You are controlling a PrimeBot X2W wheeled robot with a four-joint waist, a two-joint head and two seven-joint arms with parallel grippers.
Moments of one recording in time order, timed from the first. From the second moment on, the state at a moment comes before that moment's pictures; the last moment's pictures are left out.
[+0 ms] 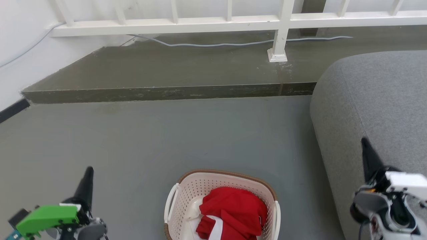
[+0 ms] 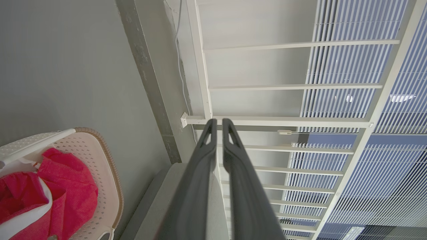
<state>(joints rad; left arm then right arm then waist) -0.05 0.04 0.07 0.30 -1.62 -0.12 0.10 -0.06 -0.03 -0.13 0.31 1.61 0.11 0.10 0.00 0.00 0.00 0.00</state>
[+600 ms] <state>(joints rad) -0.04 0.02 0.04 0.28 -1.59 -0.12 0.07 -0.04 -0.02 -0.10 0.28 1.58 0.11 0.09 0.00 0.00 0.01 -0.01</state>
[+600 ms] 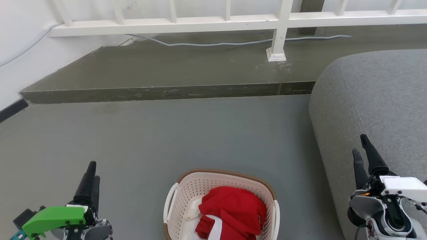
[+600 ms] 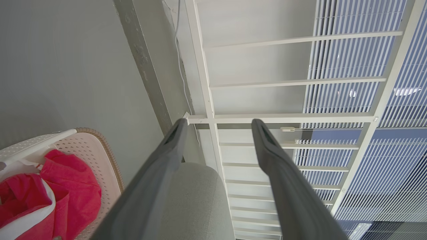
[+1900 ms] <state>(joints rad) -0.04 0.11 -0.10 0.25 -1.05 -0.09 -0.08 -0.05 -0.17 0.13 0.25 1.11 0.11 -0.08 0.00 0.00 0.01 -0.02</state>
